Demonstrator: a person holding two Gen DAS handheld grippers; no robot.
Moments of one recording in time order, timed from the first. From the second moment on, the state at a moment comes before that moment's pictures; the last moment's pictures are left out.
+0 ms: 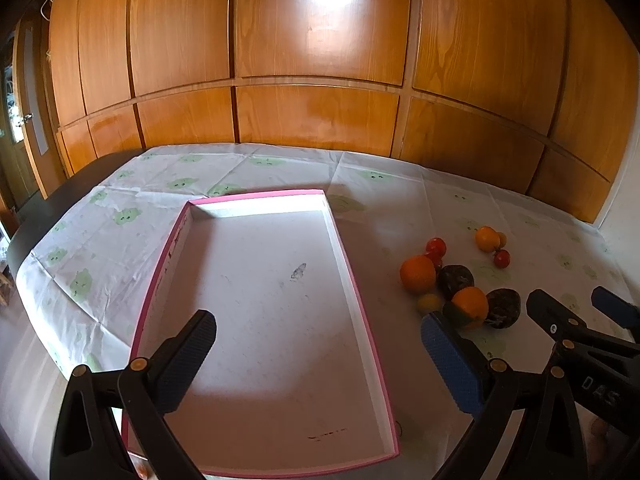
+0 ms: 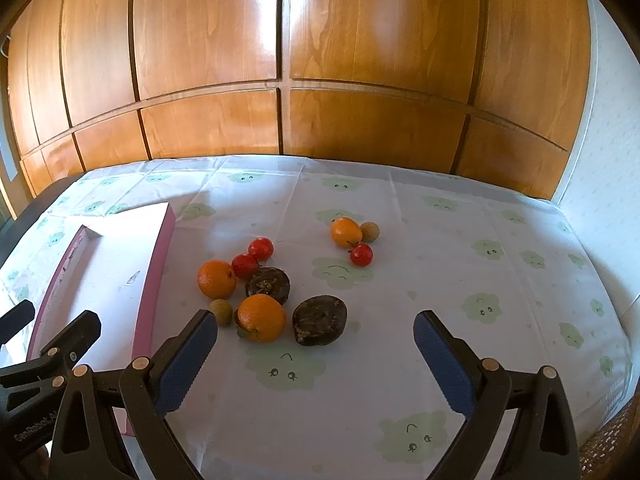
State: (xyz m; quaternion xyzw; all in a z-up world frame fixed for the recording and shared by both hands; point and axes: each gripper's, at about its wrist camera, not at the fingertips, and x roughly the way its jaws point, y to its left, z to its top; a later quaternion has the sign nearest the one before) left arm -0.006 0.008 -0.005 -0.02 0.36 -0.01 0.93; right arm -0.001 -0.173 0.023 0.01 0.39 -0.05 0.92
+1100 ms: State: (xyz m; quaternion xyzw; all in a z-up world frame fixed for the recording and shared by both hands) left arm -0.011 0.002 -0.007 -0.01 0.37 -0.03 0.93; right arm -0.005 -0.176 0.025 0.02 0.38 -0.06 0.92
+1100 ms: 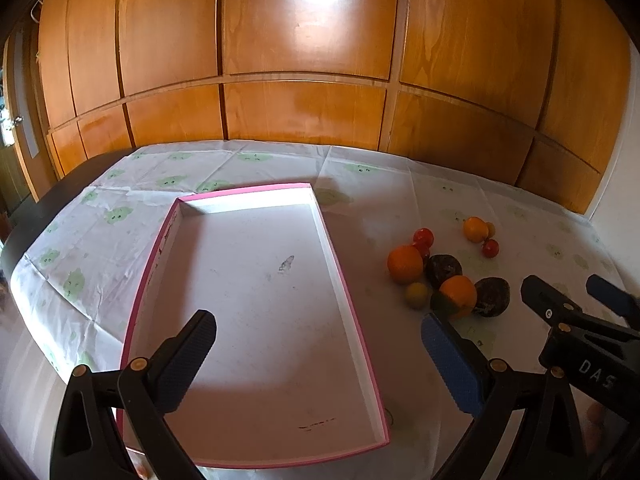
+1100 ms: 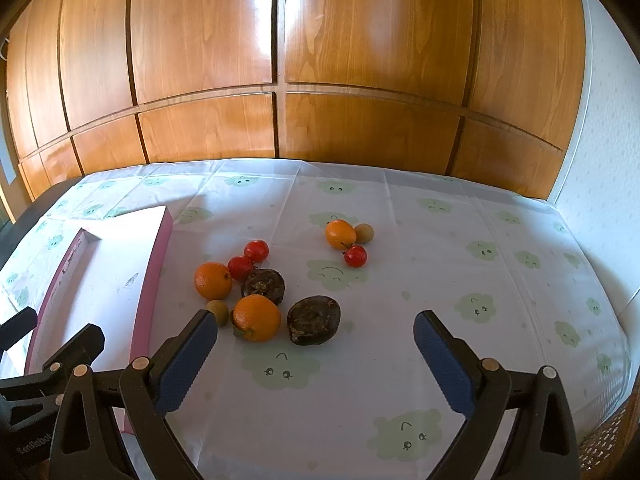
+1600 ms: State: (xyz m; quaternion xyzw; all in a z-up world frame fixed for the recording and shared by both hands) left arm -0.010 -0.002 -0.007 -0.01 0.37 -0.03 0.93; right arm -0.003 -0.181 0.024 0.02 0.39 -0.06 0.92
